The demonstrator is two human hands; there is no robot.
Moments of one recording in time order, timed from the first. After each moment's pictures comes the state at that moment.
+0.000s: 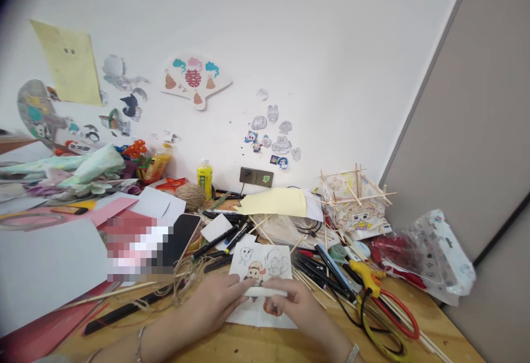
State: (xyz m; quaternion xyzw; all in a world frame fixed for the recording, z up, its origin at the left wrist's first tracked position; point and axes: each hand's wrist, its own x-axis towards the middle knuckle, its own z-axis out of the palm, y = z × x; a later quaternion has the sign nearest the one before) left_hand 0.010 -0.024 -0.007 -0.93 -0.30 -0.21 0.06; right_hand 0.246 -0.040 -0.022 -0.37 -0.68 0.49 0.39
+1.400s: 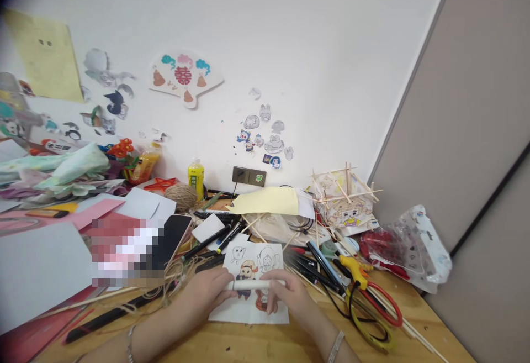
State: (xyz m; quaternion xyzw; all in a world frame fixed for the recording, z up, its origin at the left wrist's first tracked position) left_hand 0.004 -0.006 -0.022 -0.91 -0.32 -0.25 0.08; right_hand 0.249 -0.035 -0.026 -0.37 -0.62 0.52 0.45
